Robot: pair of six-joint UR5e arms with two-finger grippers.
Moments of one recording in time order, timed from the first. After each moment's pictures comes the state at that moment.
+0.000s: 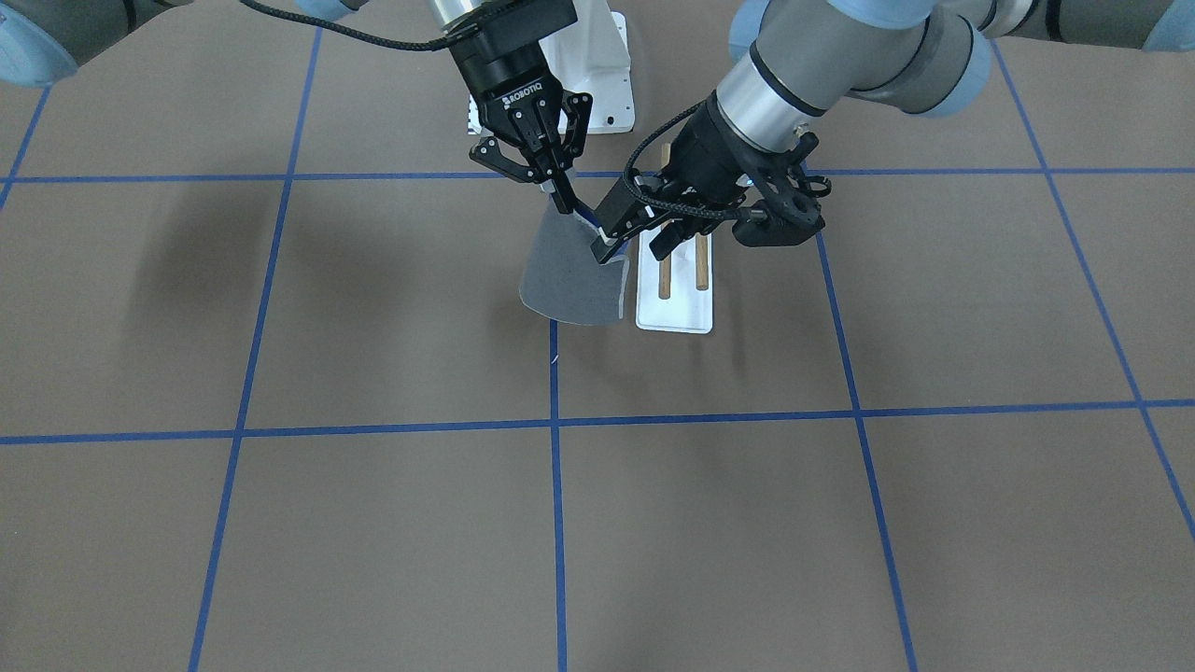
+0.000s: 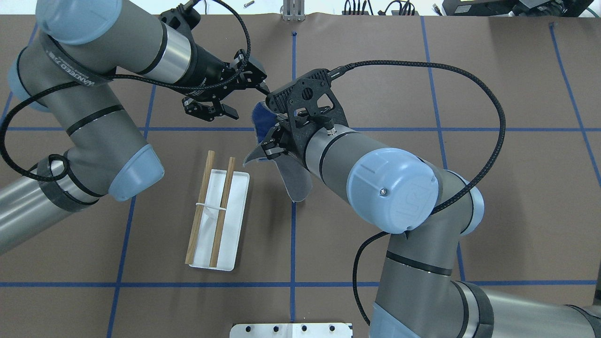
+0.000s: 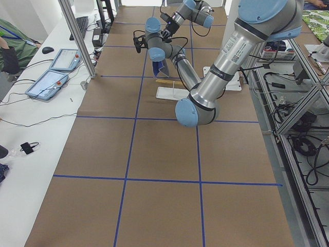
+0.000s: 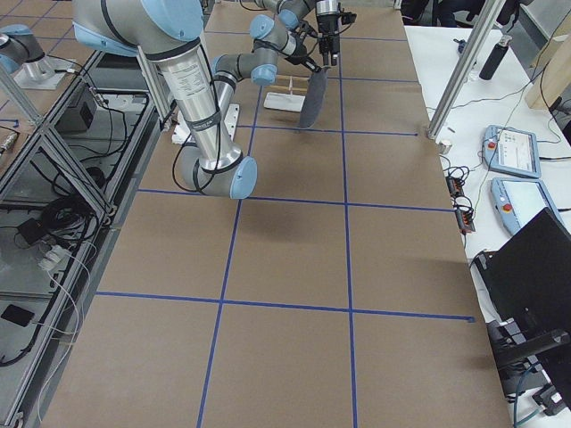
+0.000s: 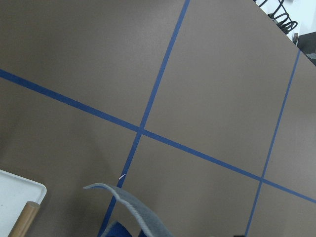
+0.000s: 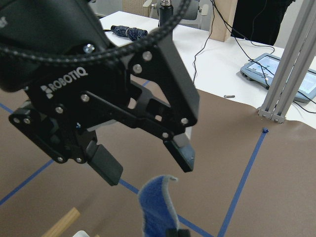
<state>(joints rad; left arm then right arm) -0.79 -2.23 -1.77 -1.99 -2.16 -1.69 0.38 -0.93 1.97 -1.26 1.26 0.71</state>
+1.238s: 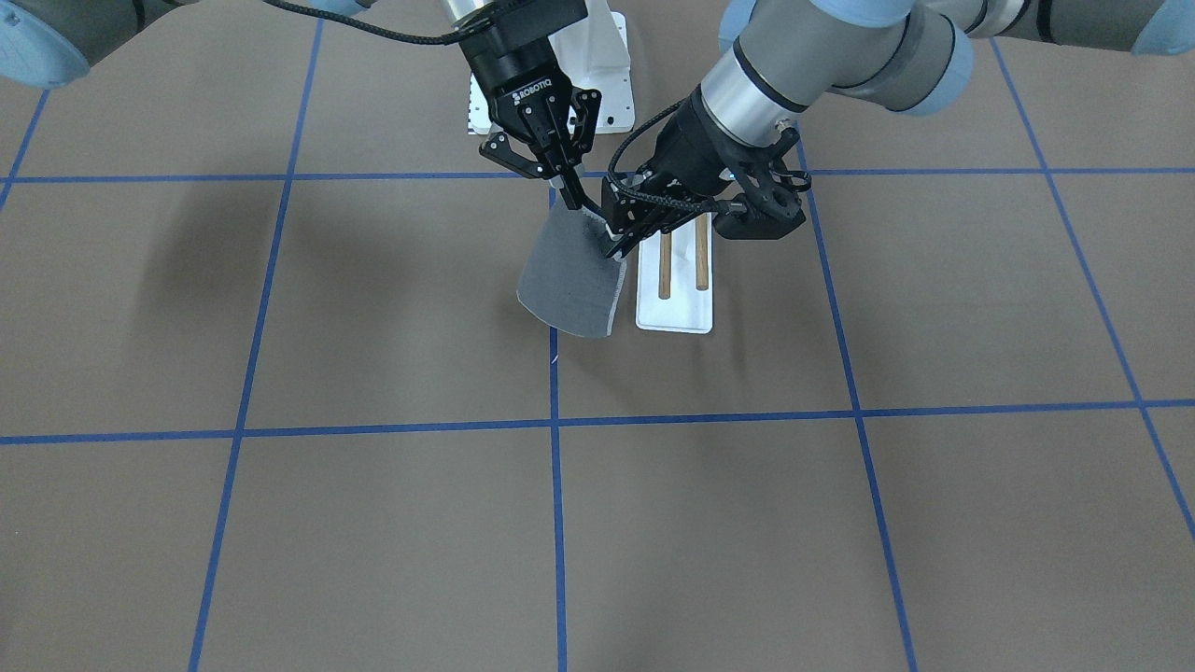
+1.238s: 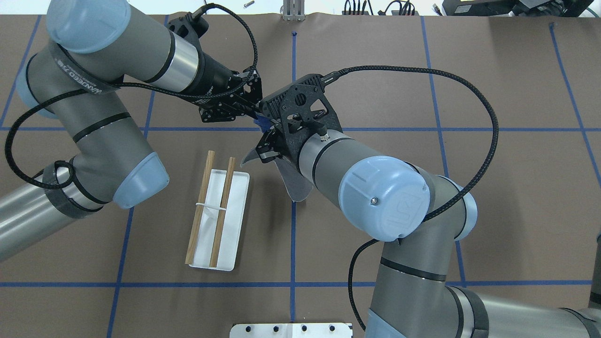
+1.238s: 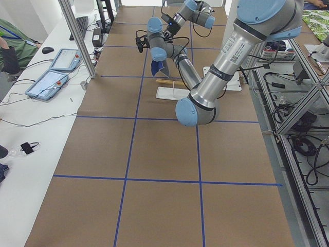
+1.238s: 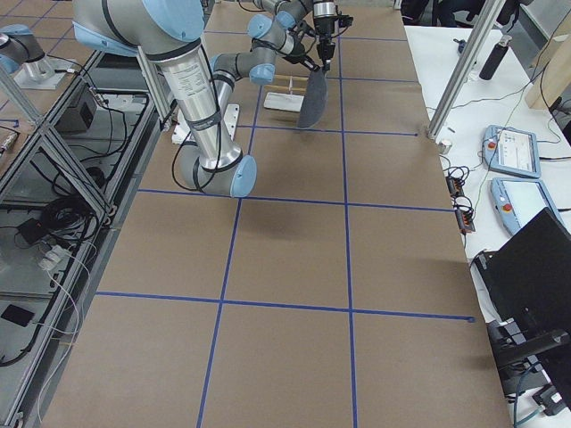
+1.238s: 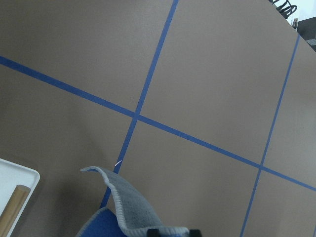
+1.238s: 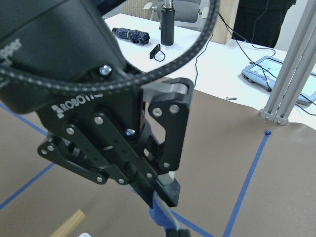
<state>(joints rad) -0.77 -2.23 -1.78 -1.99 -2.16 -1.69 0.37 -0.91 1.96 -1.26 1.24 0.71</state>
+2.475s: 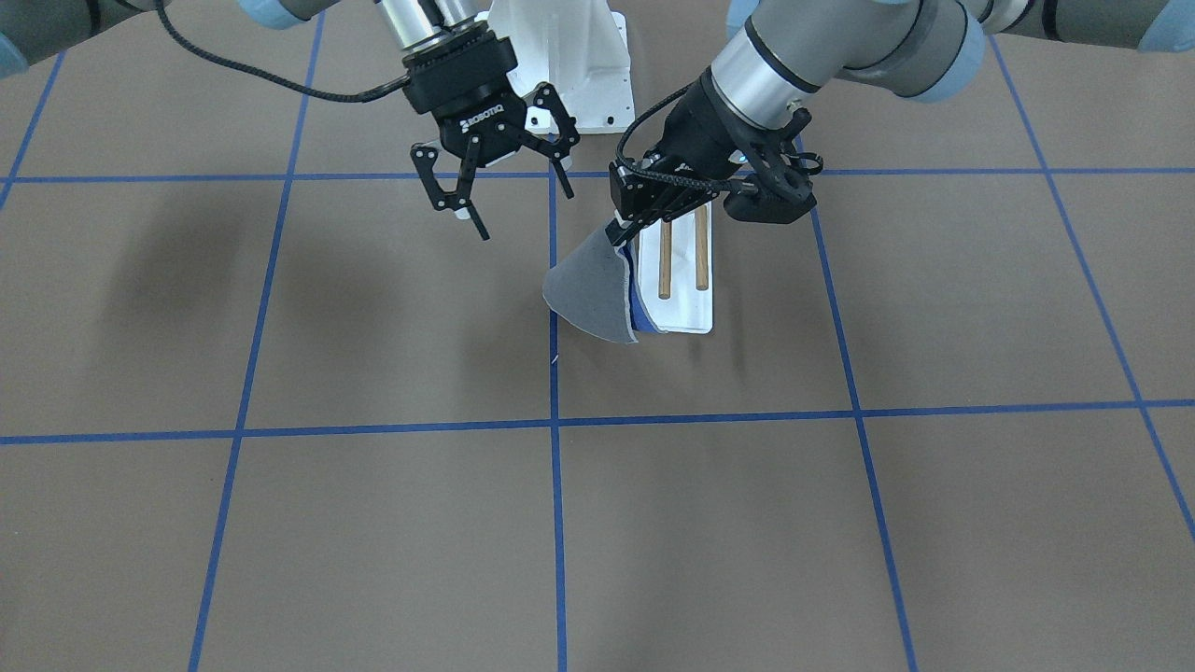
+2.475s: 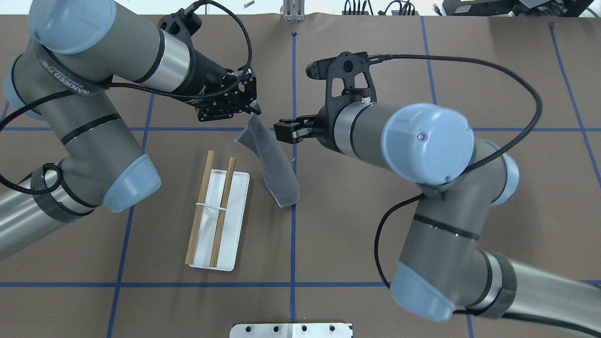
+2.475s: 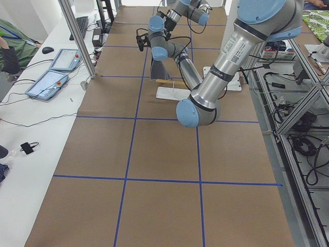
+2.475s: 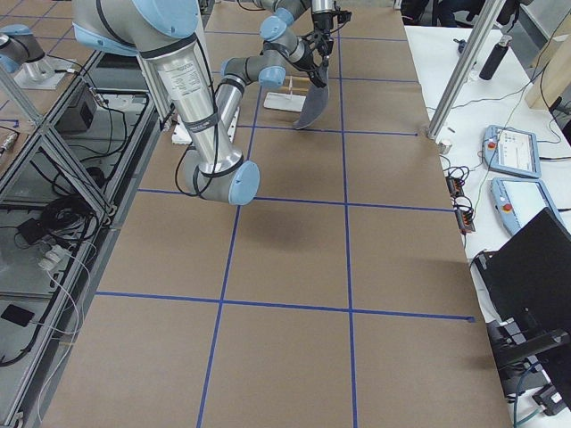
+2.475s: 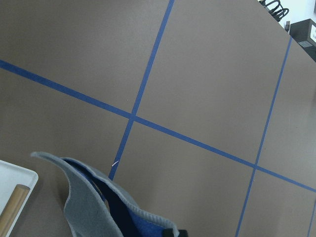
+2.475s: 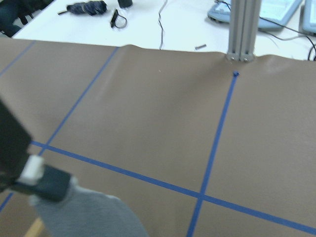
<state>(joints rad) -0.78 -2.20 -1.83 -1.99 -2.16 -1.69 0.56 -0.98 1.99 -1.35 1.57 0.97</state>
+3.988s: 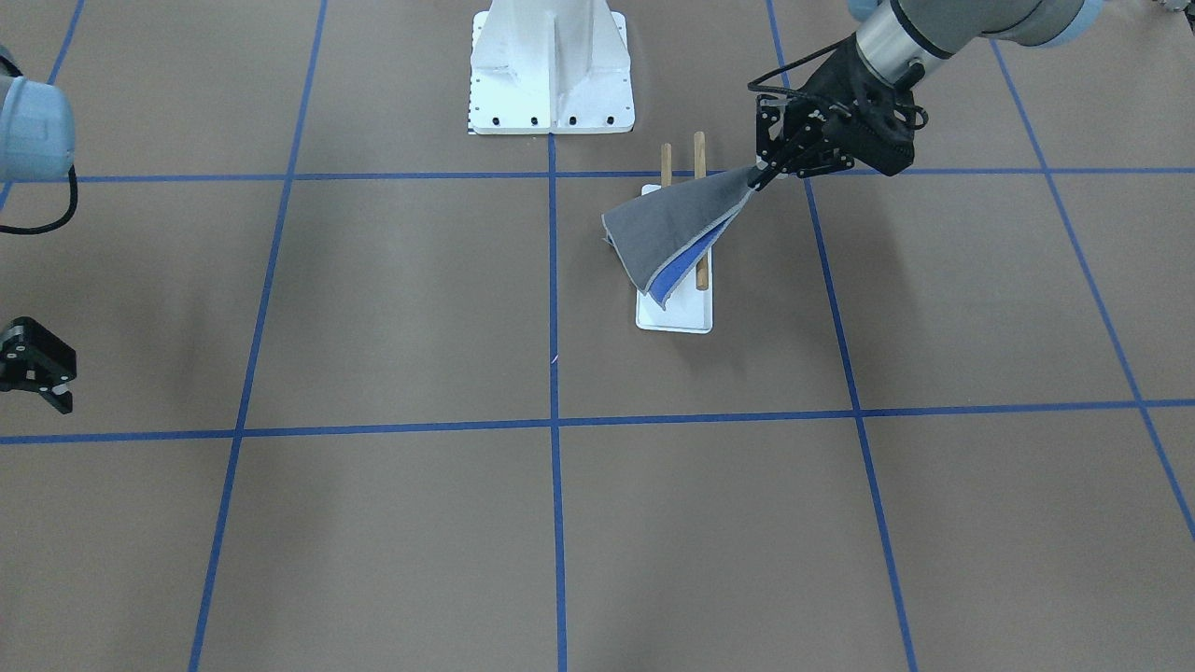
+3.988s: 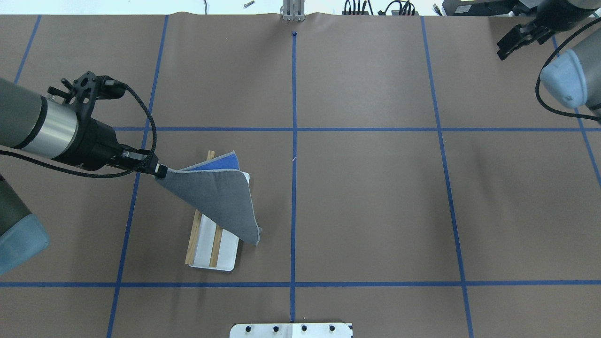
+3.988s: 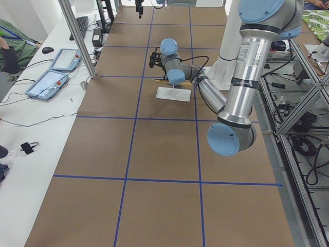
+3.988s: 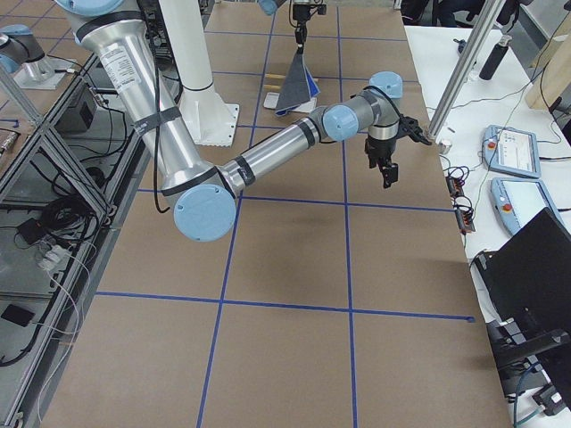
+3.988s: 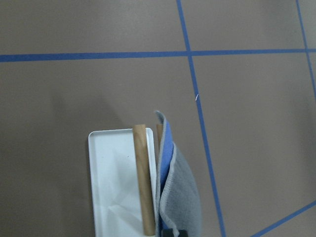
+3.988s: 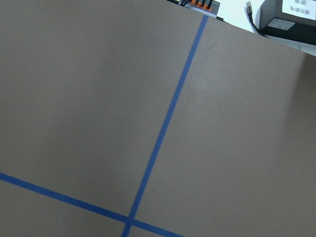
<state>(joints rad) -0.80 -1.76 -2.07 -1.99 -2.26 -0.99 1.23 -1.13 1.66 -1.63 2.15 0.17</state>
